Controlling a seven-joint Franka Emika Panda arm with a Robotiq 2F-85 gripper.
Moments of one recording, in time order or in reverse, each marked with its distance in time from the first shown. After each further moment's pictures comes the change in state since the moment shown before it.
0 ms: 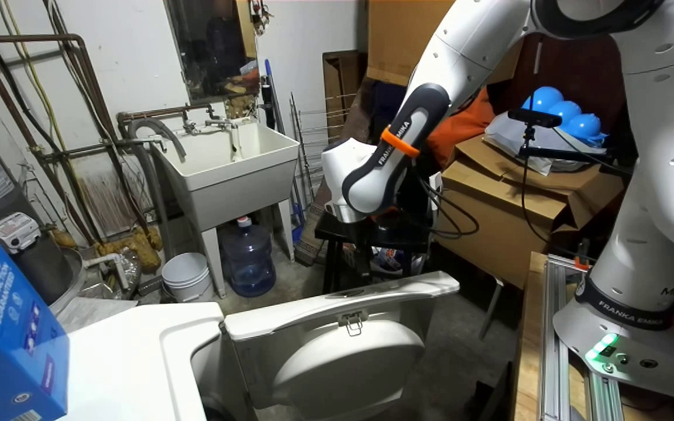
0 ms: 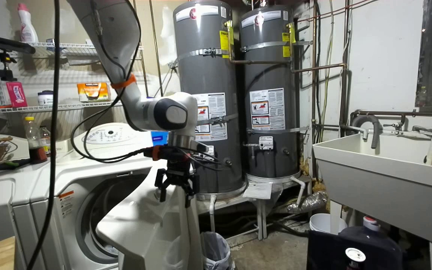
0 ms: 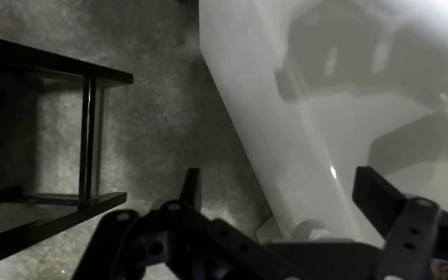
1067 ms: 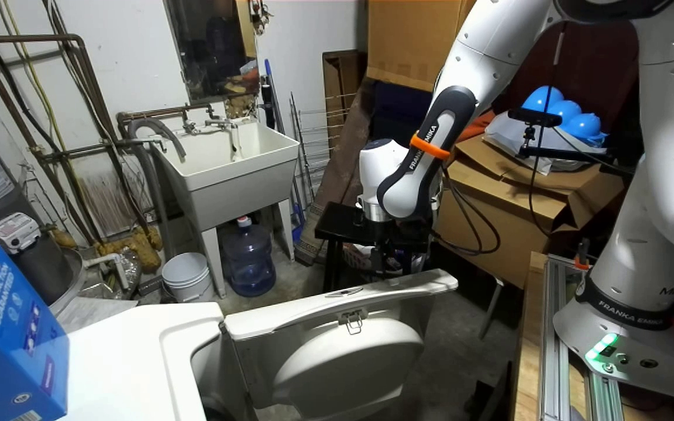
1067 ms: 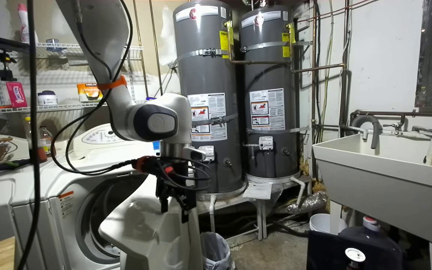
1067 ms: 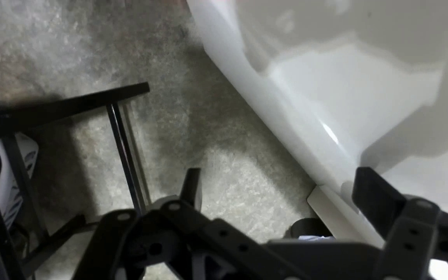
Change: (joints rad) arm -0.036 -0.080 -0.059 -0.214 0.043 0.250 0.177
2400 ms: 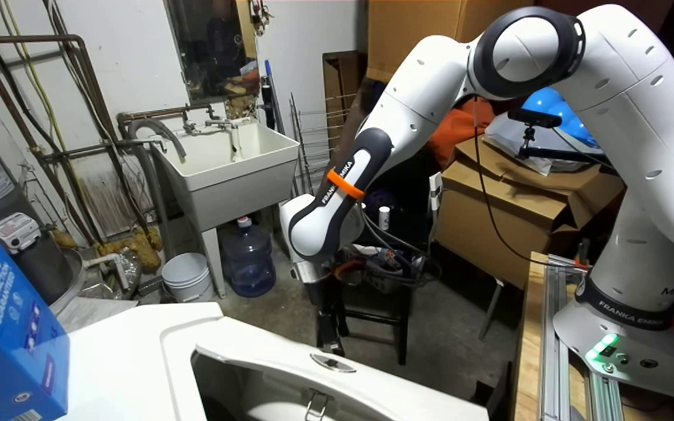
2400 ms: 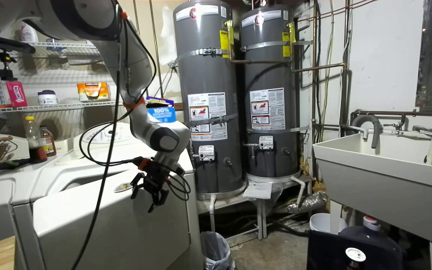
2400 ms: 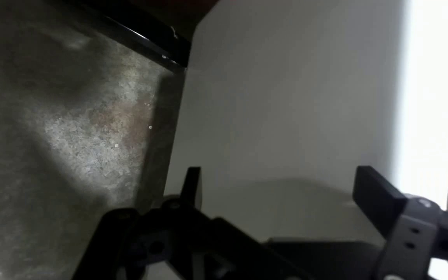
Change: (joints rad) arm 0.042 0.417 0.293 0.536 0.247 -0.461 -0.263
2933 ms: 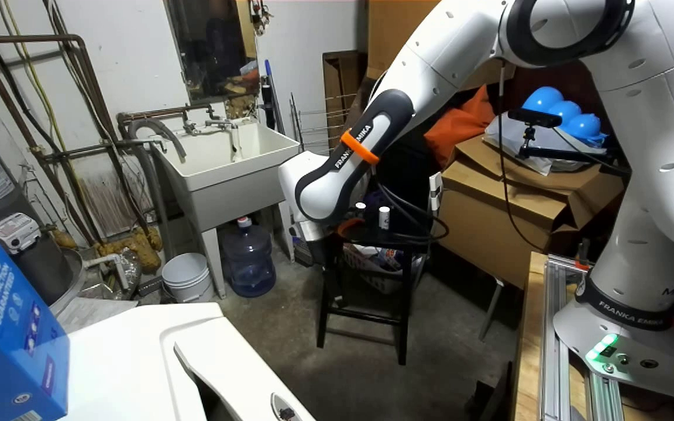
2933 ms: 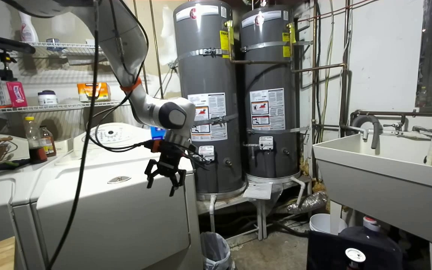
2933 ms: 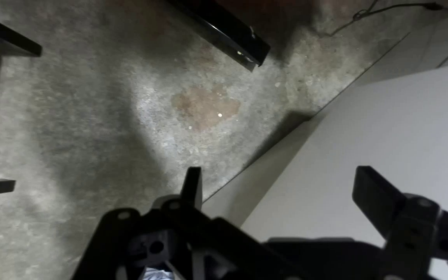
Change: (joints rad) arm 0.016 -0.190 -0.100 -0.055 -0.159 -0.037 -0.017
